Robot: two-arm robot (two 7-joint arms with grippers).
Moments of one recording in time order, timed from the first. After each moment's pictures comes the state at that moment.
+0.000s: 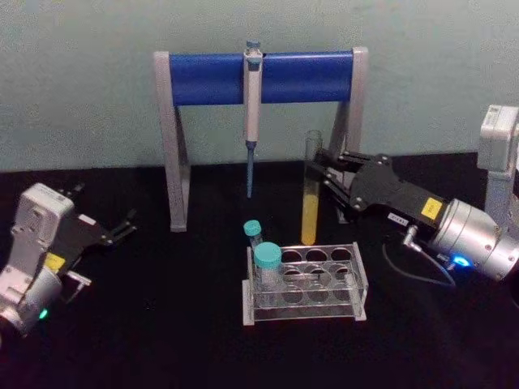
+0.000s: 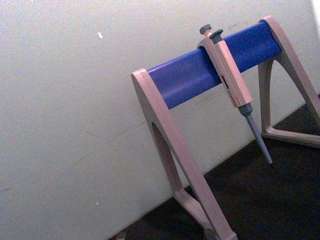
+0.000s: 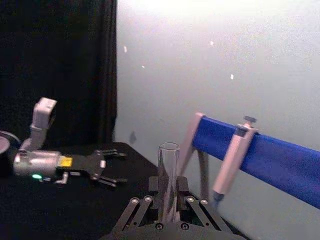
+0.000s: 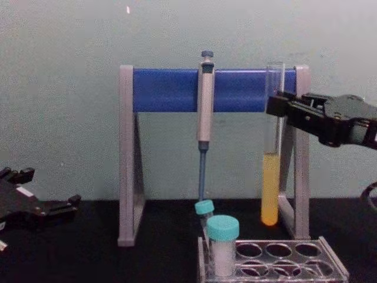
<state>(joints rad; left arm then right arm) -0.20 0.60 0.45 -1.41 -0.25 -0.12 0.03 0.33 0.52 -0.41 -1.47 0.60 -0.16 0.72</state>
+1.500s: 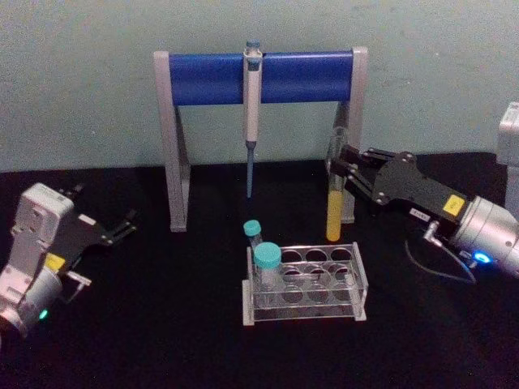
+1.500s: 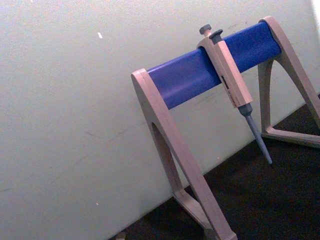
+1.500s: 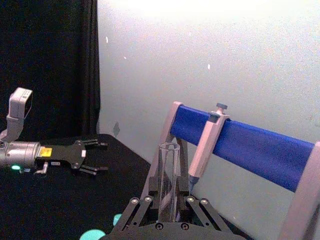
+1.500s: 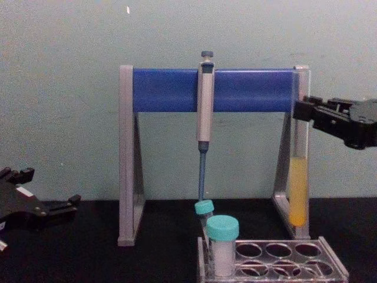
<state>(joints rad) -0.20 0.60 0.45 -1.41 -0.25 -0.12 0.03 0.32 0.56 -0.39 -1.46 0.61 -0.15 0.68</state>
